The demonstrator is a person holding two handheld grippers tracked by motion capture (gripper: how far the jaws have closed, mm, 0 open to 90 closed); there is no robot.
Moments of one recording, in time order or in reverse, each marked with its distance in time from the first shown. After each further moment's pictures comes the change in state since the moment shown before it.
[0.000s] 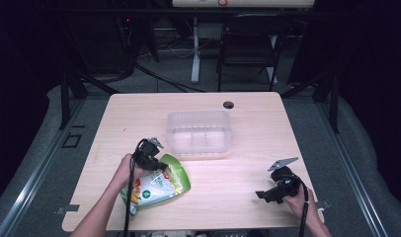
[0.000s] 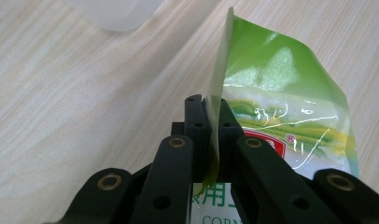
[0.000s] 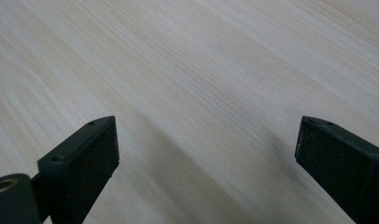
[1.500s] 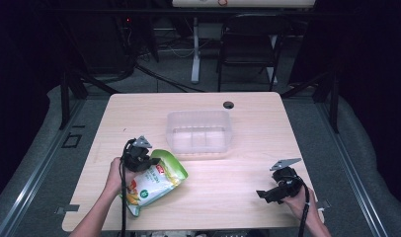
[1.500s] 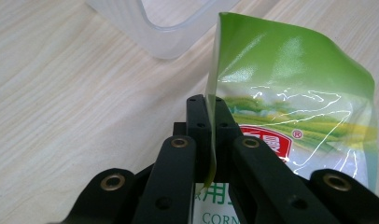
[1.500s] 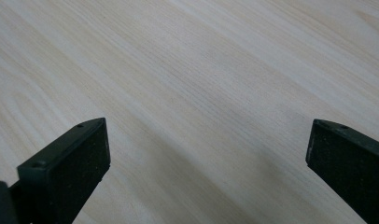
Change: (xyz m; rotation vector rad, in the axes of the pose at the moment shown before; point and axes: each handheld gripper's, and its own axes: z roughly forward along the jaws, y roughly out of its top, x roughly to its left) left arm -0.016 -0.020 -0.036 -0.186 0.169 -0.018; right arm 0.003 -0.001 -0.007 -0.032 -0.039 0.010
